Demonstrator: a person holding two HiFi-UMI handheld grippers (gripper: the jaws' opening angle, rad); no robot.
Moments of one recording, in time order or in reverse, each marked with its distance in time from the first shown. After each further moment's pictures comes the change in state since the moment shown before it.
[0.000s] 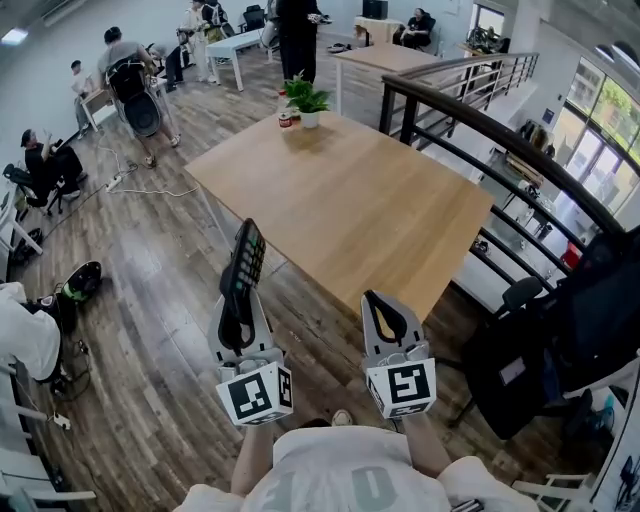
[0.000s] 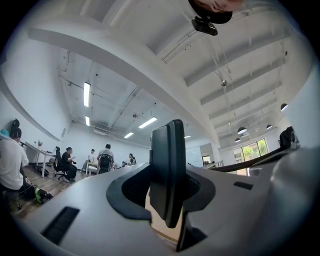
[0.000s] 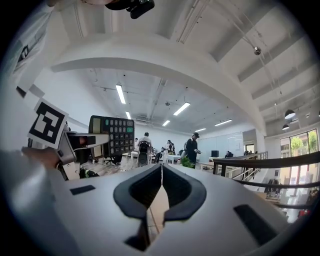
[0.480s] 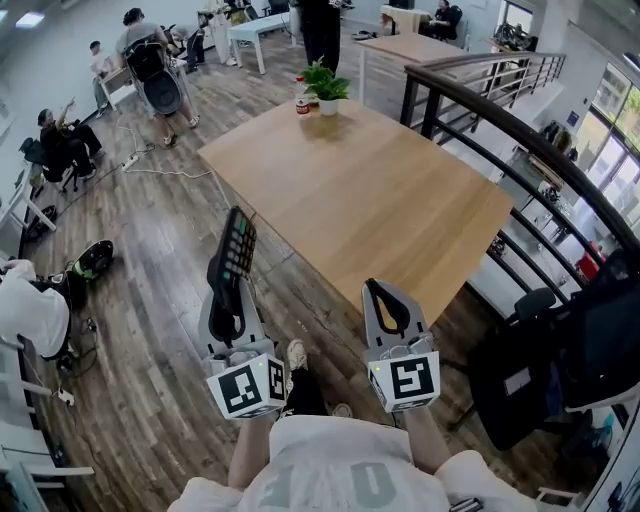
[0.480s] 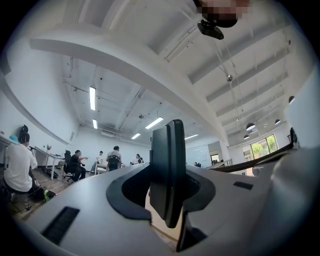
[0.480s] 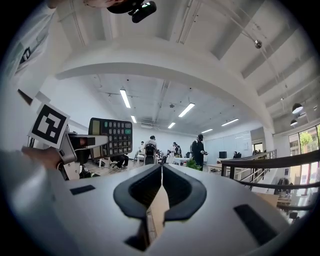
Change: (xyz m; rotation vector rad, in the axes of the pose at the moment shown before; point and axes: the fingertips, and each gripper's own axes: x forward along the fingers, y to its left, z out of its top) left arm 0.012 0.014 0.004 0.013 0.001 0.097; right arm 0.027 -0.008 0.006 0.005 -0.041 0.093
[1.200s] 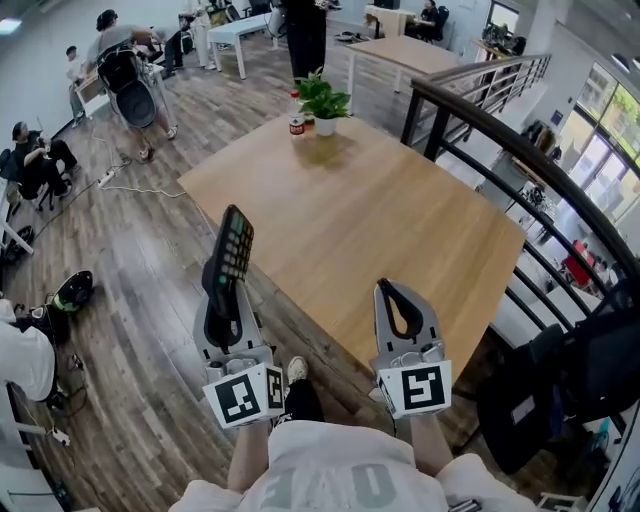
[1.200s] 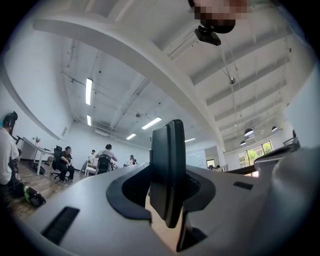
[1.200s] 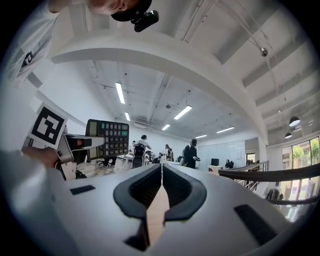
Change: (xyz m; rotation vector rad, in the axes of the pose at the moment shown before) left arm 0.180 0.039 -0.043 -0.040 -0.033 -0.063; right arm 0.165 -0.051 0.002 -0.087 -0.025 -0.093
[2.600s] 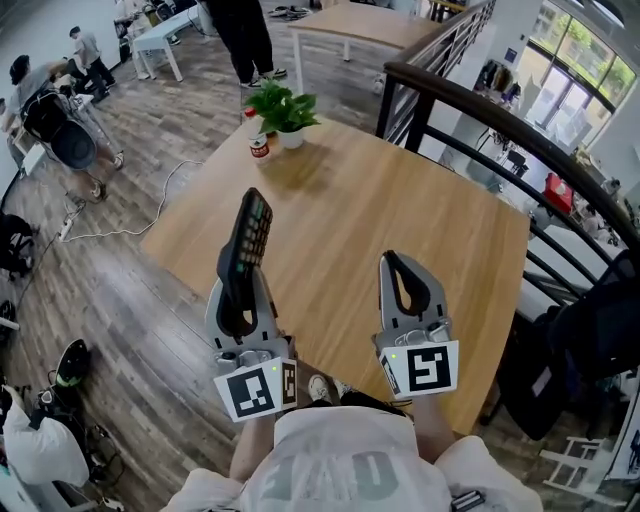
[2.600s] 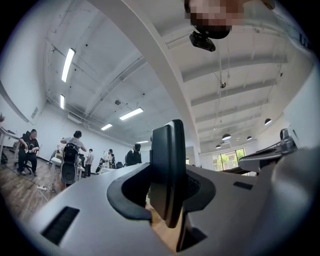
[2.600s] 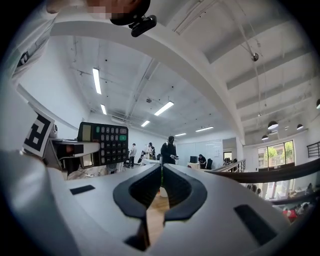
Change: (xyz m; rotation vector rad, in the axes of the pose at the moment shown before) left arm 0.230 -0.025 -0.043 -0.061 0.040 -0.307; right arm 0.182 -0.081 -0.002 0.026 0.038 -0.270
